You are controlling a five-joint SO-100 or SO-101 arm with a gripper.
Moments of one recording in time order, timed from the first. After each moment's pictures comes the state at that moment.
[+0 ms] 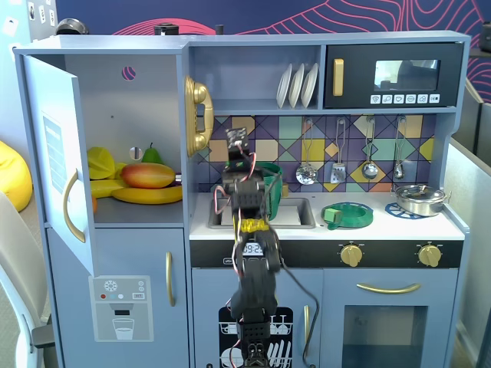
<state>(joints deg) -6.9 126.7 92.0 34.4 -97.7</state>
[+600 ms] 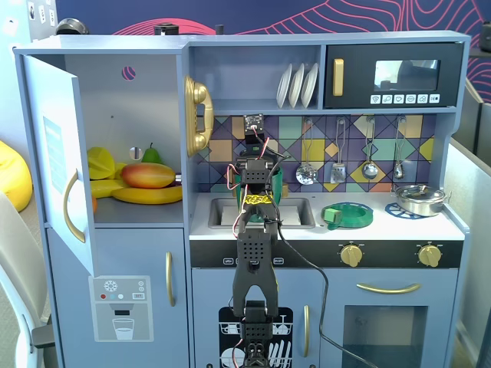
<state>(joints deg) 1.0 92.3 57.7 37.4 -98.2</state>
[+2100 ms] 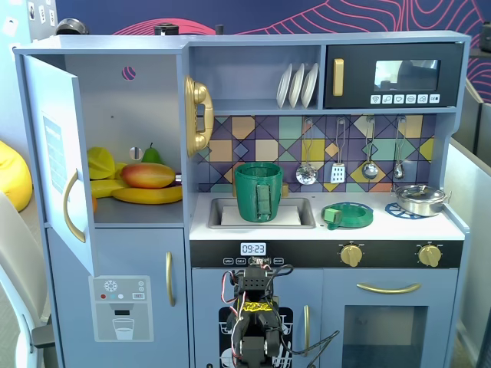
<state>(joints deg) 0.4 182.7 171.9 74.7 -87.9</state>
